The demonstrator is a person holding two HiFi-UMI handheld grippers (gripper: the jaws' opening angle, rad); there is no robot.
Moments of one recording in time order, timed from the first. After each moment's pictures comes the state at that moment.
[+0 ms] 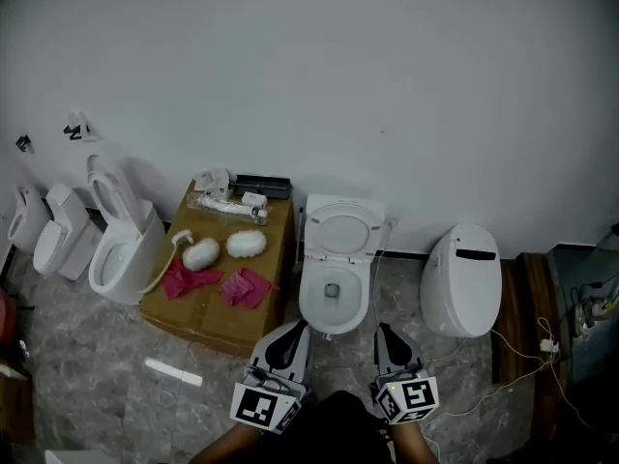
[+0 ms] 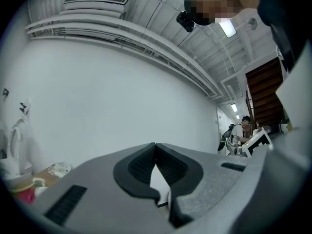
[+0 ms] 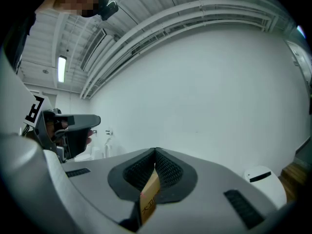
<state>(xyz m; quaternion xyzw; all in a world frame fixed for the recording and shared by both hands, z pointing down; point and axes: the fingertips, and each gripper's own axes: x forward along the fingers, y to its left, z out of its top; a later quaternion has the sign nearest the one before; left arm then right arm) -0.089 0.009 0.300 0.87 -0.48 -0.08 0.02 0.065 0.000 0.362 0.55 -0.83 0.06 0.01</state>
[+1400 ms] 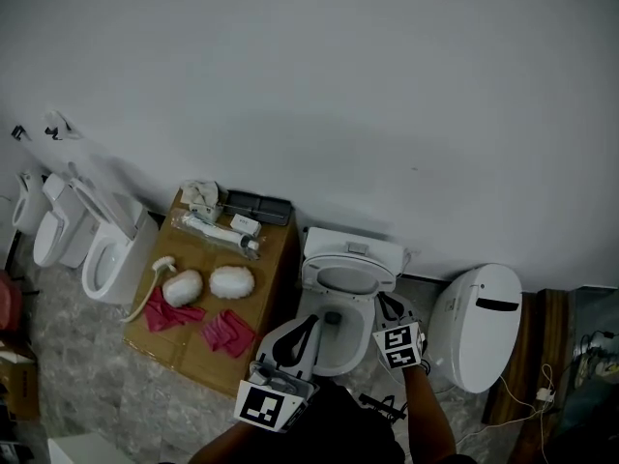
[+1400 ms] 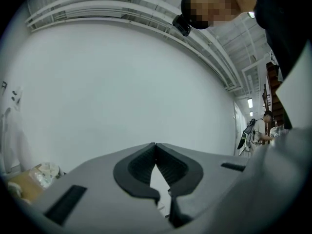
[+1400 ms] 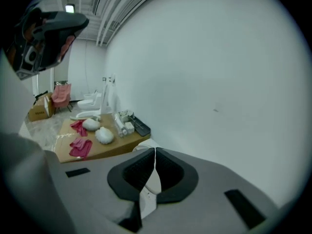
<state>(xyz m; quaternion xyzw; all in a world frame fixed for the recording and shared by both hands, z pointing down) -0.026 -0.332 0.324 0.85 -0.52 -0.06 0.06 0.117 -0.422 0.537 0.44 -0.84 0.03 0.32</state>
